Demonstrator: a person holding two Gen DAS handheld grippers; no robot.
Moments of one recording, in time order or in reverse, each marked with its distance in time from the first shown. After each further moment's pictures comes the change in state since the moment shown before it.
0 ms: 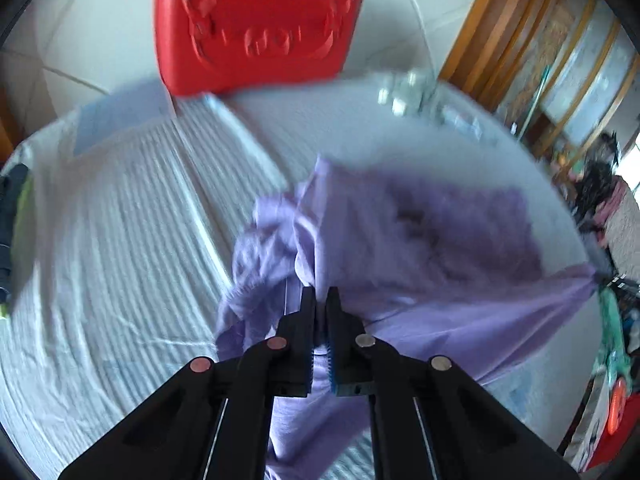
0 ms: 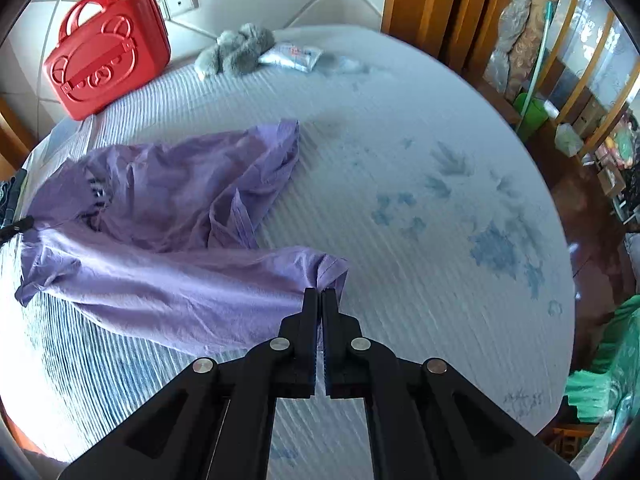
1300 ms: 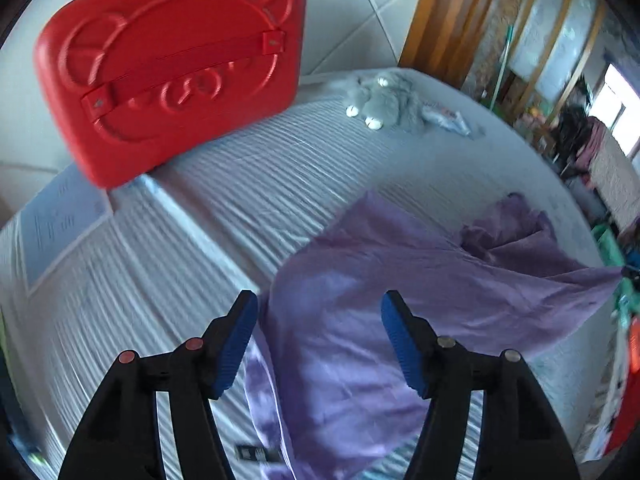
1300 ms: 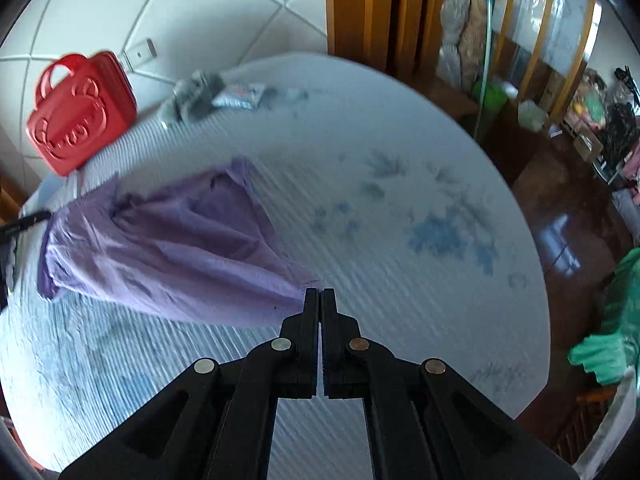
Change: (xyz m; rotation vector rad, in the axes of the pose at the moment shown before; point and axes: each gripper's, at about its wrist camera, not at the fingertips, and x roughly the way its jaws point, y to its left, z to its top) left arm 0.087 -0.014 0.090 0.266 0.104 -0.019; right arm -0.034 -0.052 -0.010 0.174 -0.041 -0.035
